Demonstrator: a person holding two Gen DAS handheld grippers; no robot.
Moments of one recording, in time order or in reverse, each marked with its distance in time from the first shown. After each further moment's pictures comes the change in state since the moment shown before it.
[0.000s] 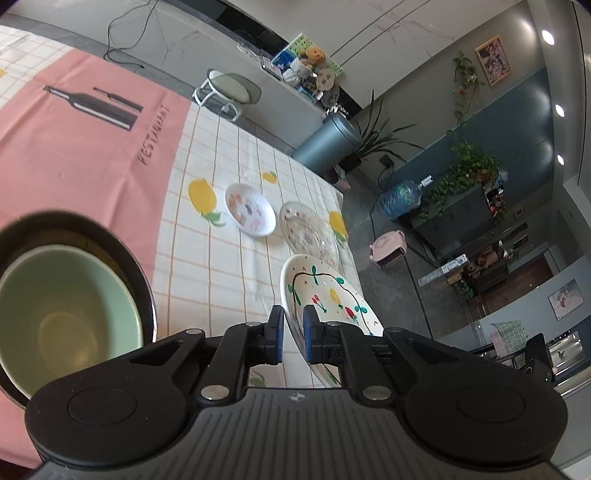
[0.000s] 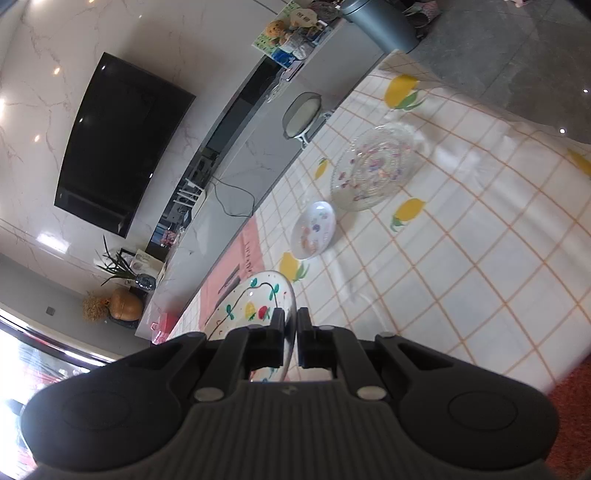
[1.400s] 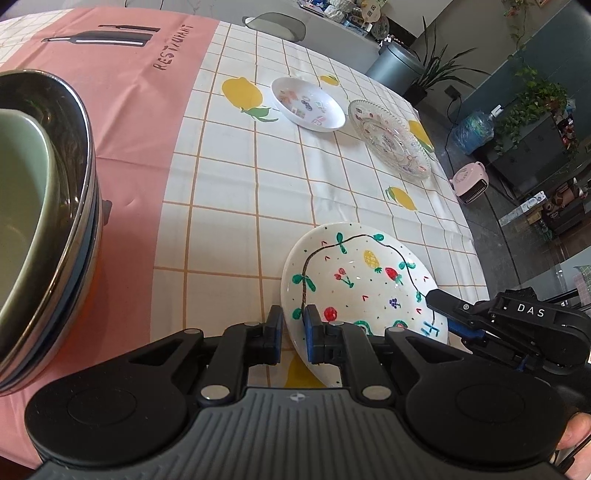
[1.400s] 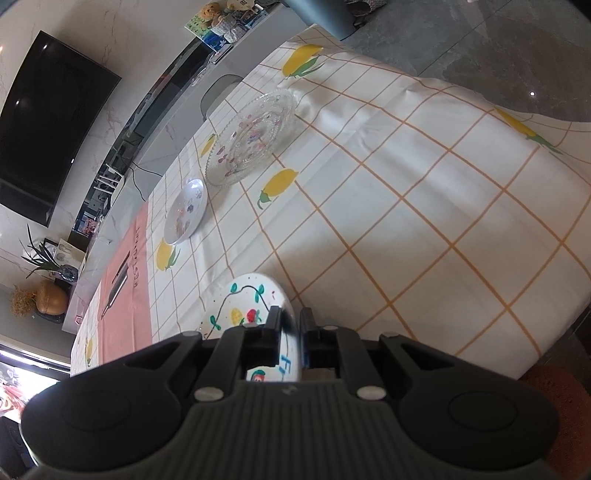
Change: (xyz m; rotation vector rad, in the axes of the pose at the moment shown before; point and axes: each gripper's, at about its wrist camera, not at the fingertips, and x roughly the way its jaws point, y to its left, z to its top) left arm 0.083 0.009 -0.059 0.099 0.144 0.289; right arm 0.049 -0.076 -0.009 -0.018 0.038 -0.245
